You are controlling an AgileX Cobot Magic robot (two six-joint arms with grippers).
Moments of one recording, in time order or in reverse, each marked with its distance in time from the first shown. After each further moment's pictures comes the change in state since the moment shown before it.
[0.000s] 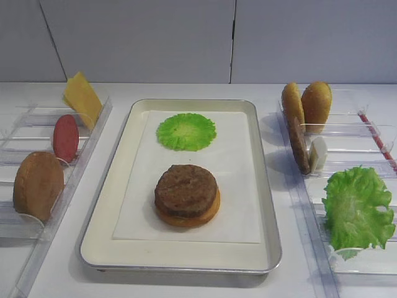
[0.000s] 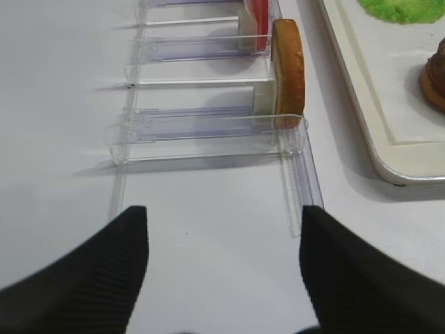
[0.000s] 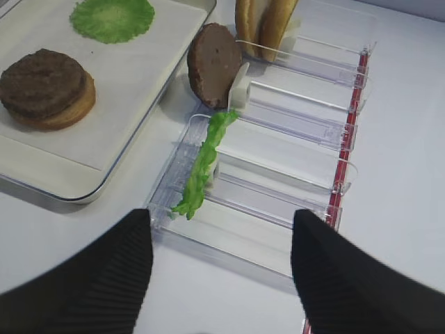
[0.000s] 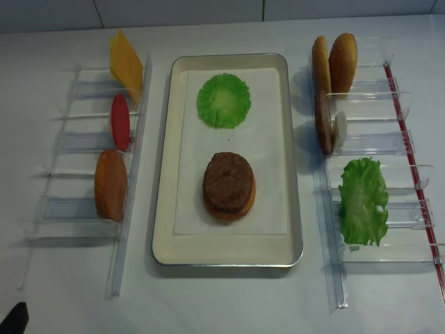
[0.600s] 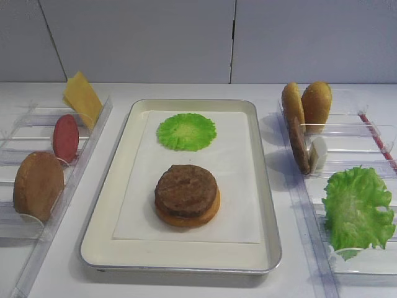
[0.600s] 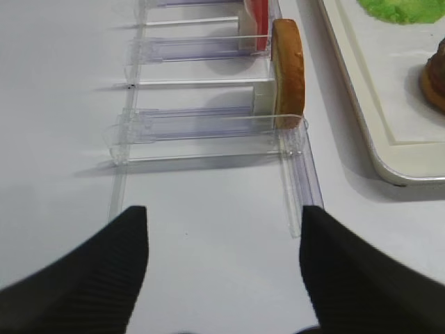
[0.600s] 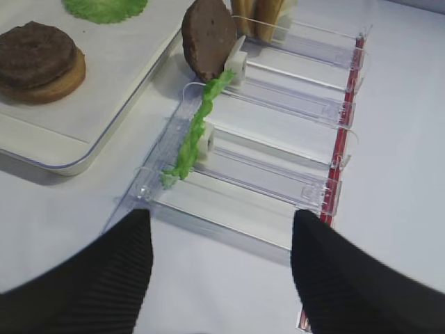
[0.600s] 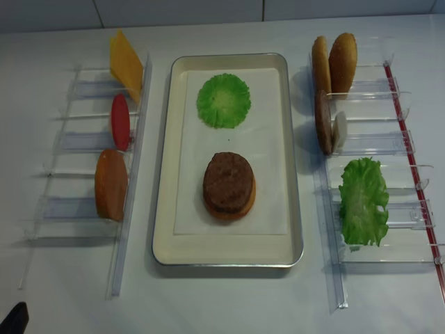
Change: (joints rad) left arm 0.000 0.000 0.000 0.000 0.000 0.000; right arm -0.001 -0.238 0.142 -0.023 0.037 0.004
